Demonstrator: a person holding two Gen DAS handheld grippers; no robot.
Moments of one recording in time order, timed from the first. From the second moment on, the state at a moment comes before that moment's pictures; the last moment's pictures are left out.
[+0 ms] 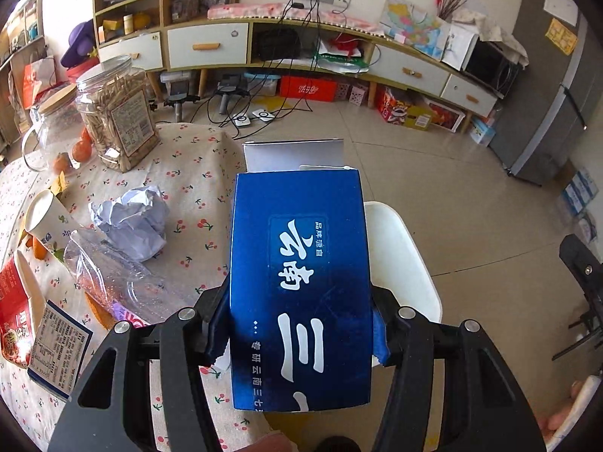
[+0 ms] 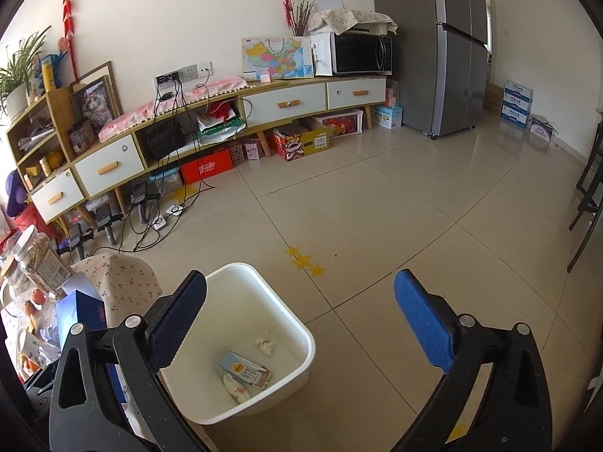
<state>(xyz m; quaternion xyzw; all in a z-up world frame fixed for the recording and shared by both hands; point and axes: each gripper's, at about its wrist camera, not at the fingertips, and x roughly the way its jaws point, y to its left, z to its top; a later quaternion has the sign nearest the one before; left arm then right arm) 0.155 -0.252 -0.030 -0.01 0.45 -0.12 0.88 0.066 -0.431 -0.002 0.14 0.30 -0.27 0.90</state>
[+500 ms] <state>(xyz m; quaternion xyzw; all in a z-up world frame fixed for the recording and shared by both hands) 0.147 -0.268 -0.024 0.02 0.44 -0.11 0.89 0.061 -0.425 -0.001 0.12 0.30 -0.26 0.91</state>
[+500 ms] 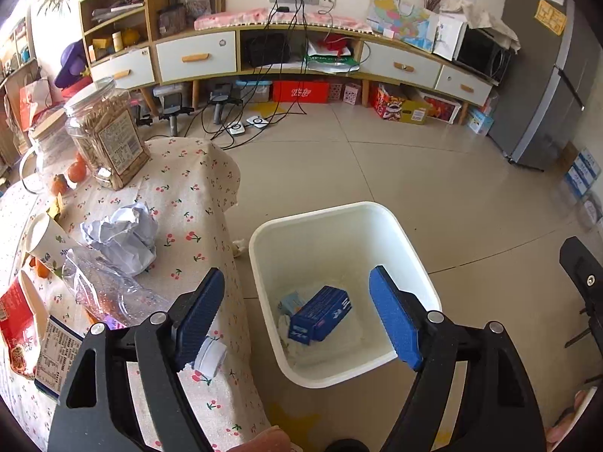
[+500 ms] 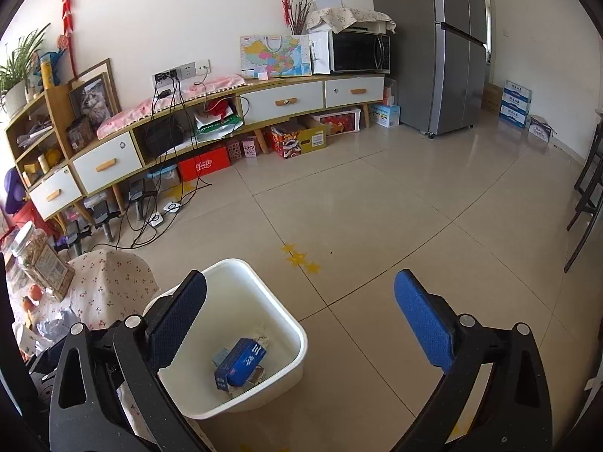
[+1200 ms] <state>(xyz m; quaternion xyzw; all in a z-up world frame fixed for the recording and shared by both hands) 0.118 -0.161 0.001 -0.01 0.41 0.00 0.91 0.067 -0.339 0.010 0.06 0.27 -0.20 0.94</state>
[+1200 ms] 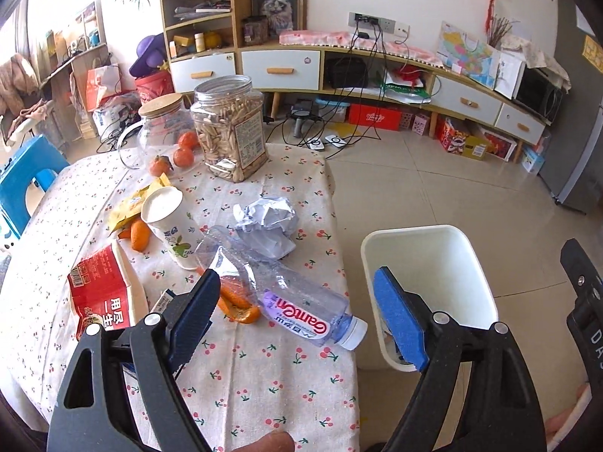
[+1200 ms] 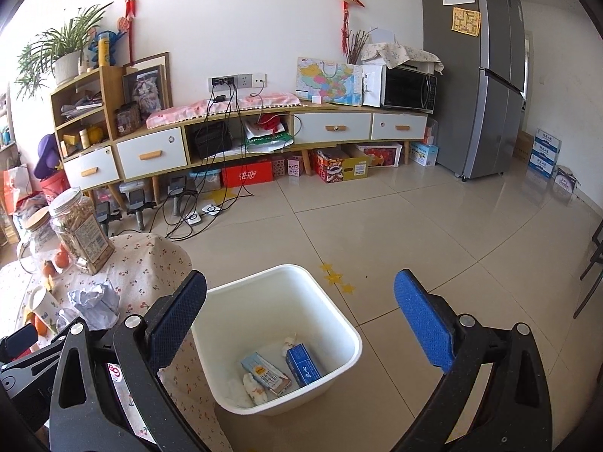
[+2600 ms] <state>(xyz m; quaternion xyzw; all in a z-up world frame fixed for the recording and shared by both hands) 0.181 0.101 -0.067 0.00 0.55 0.05 0.83 0.109 -0.108 -0.018 -0.02 0.36 0.04 0.93</state>
